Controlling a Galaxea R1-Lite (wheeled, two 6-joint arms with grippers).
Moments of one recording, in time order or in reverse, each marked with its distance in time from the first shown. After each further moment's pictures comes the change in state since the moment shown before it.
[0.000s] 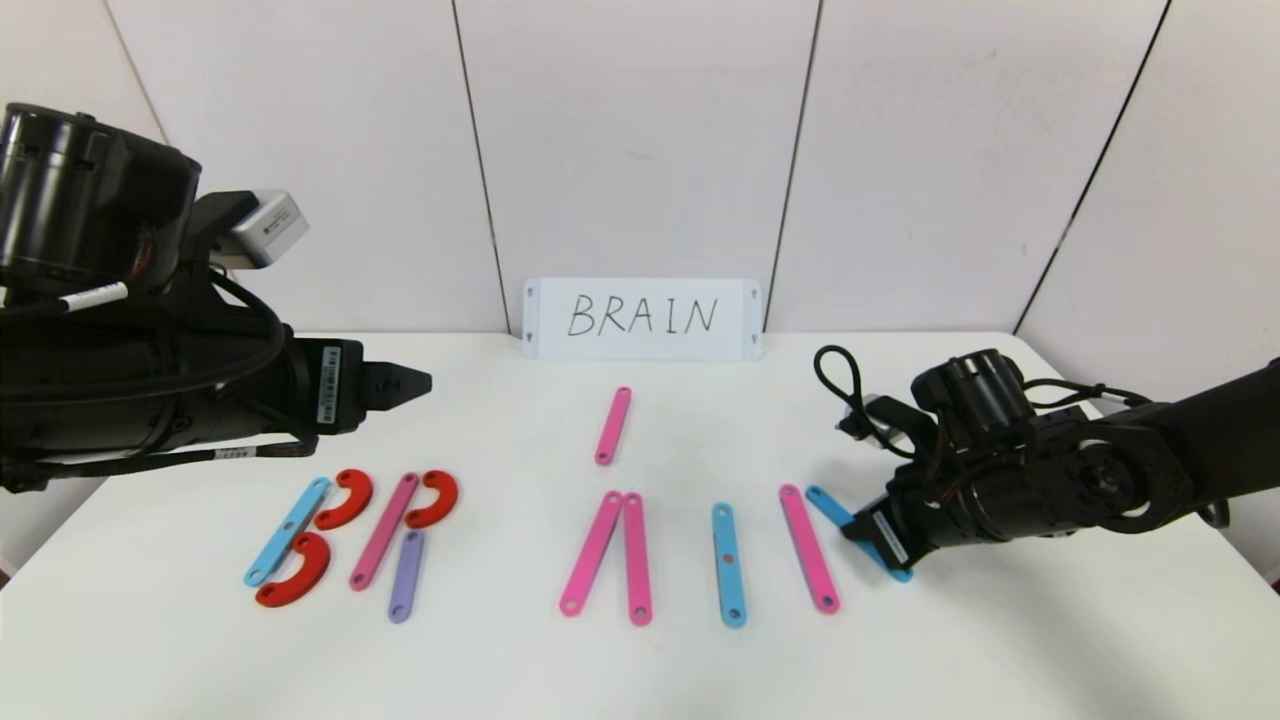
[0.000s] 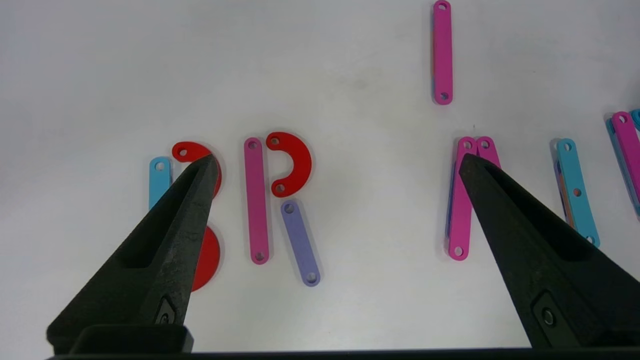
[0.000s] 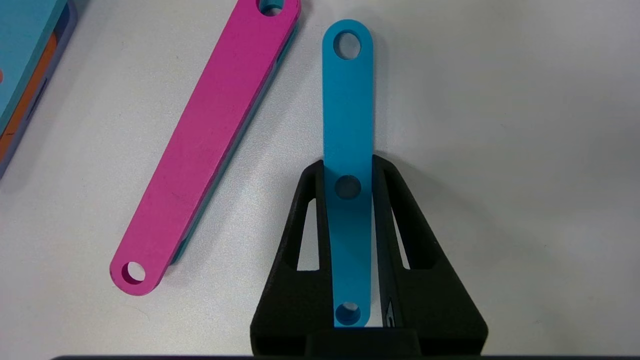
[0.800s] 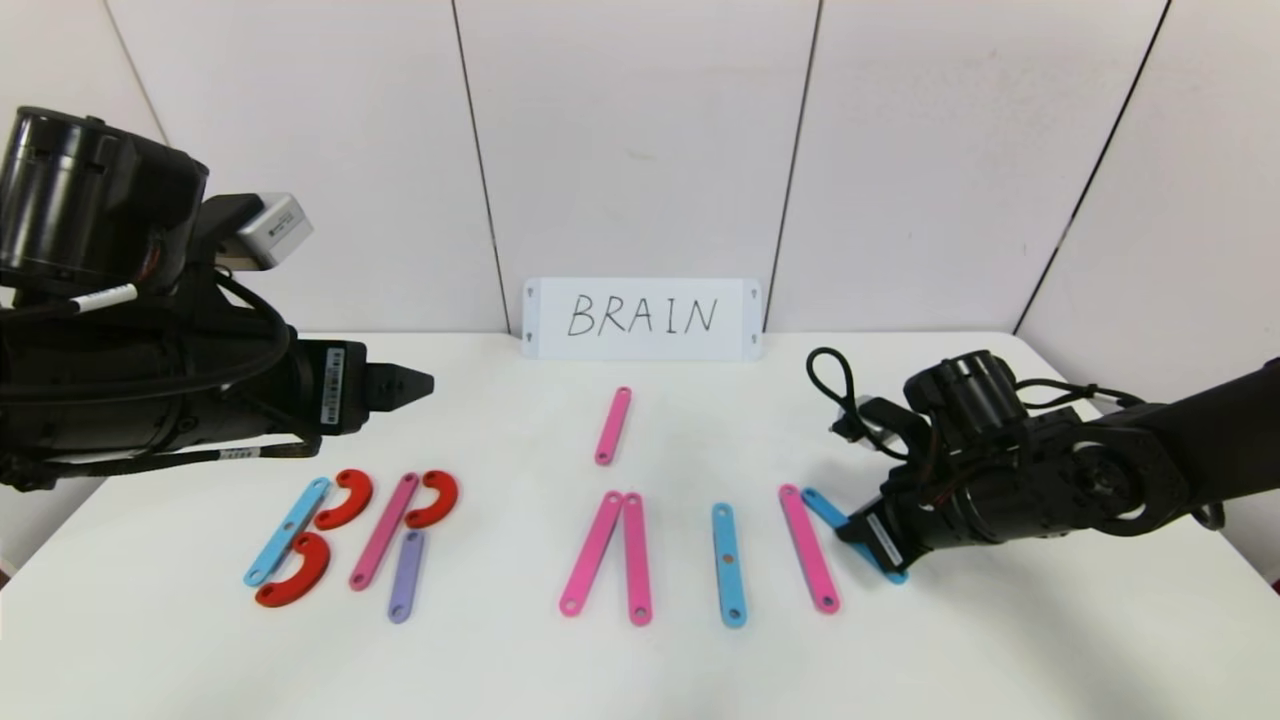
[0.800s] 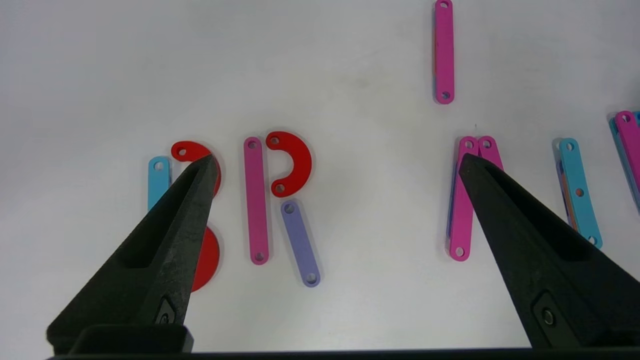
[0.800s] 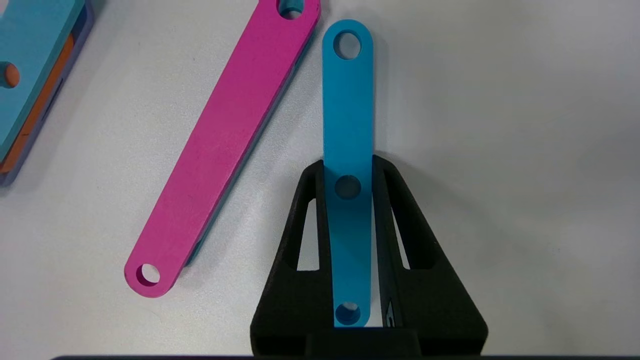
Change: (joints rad) left arm 0.001 0.006 0.000 -0.002 0.000 0.000; right arm 0.022 -0.001 -0.004 0.003 -0.006 0.008
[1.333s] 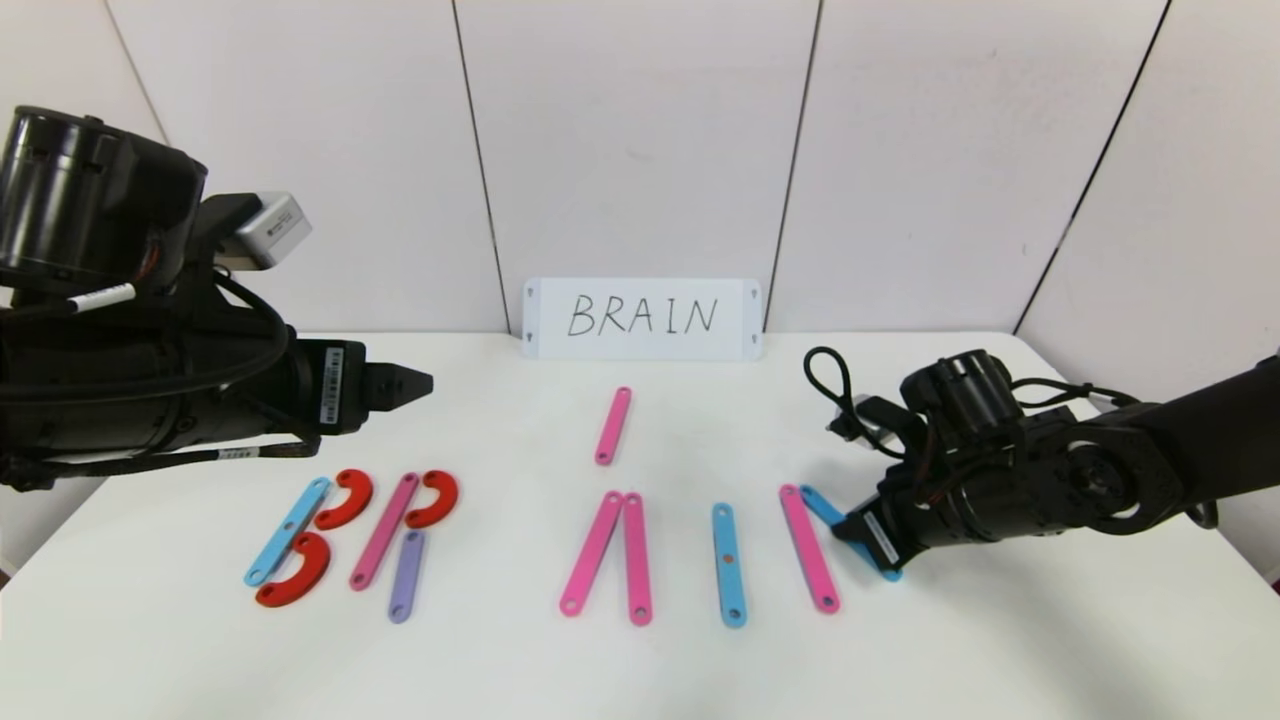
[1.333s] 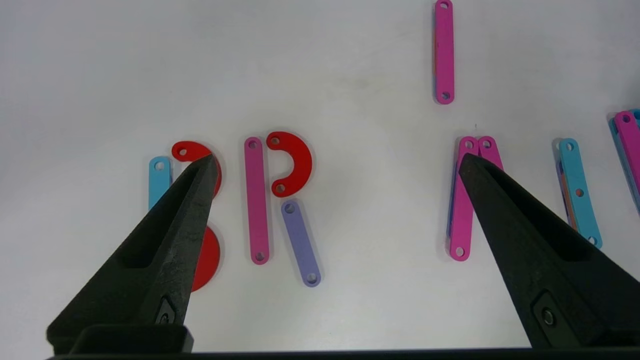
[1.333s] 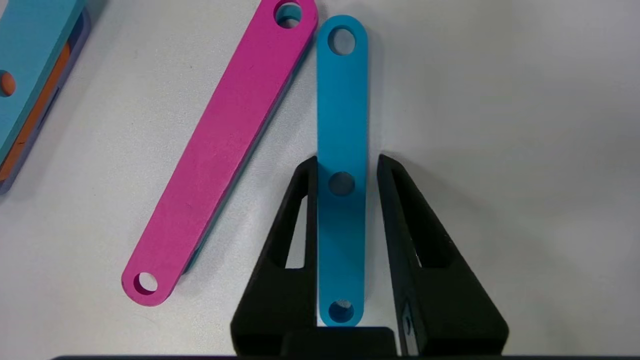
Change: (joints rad) left arm 0.000 -0.001 0.000 0.001 0.000 0.000; right arm -0.003 0.008 -0.007 -0.003 -0.010 0.000
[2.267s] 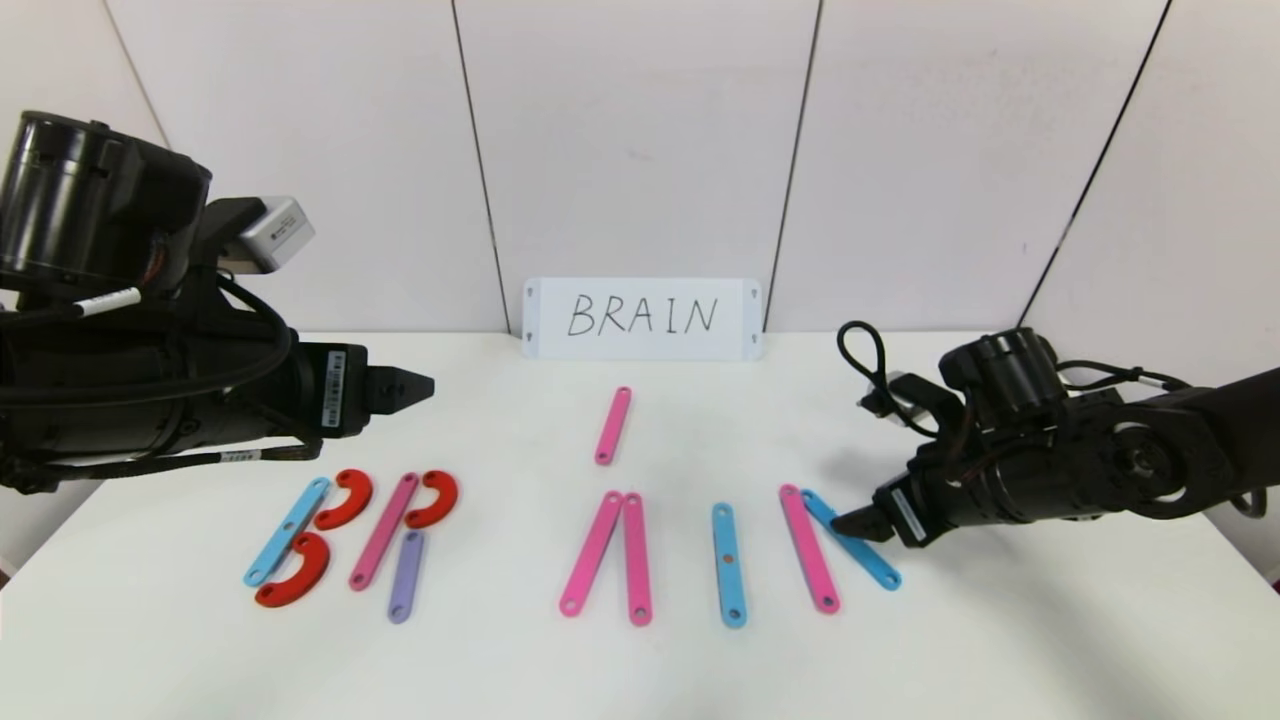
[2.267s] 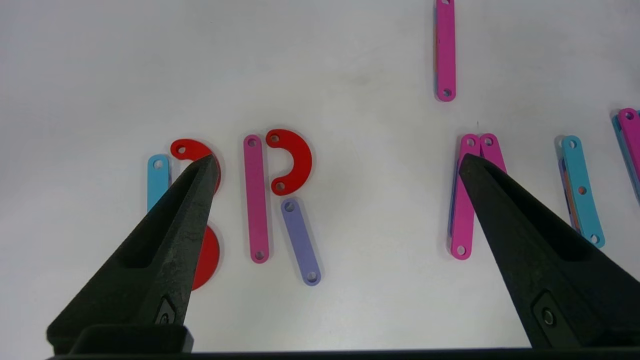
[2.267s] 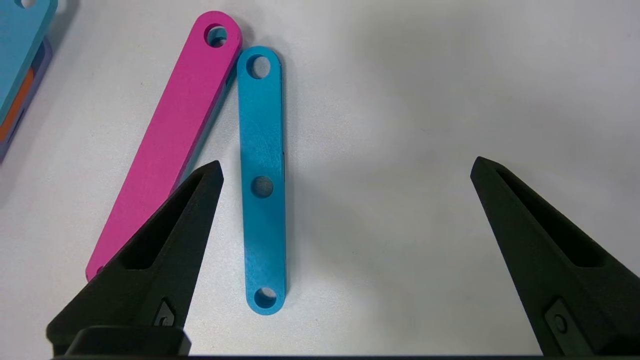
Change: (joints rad) left arm -0.002 0.003 0.004 -0.001 0.000 0.000; right arm -0.057 -0.057 -0.002 -0.002 -0.010 -0.011
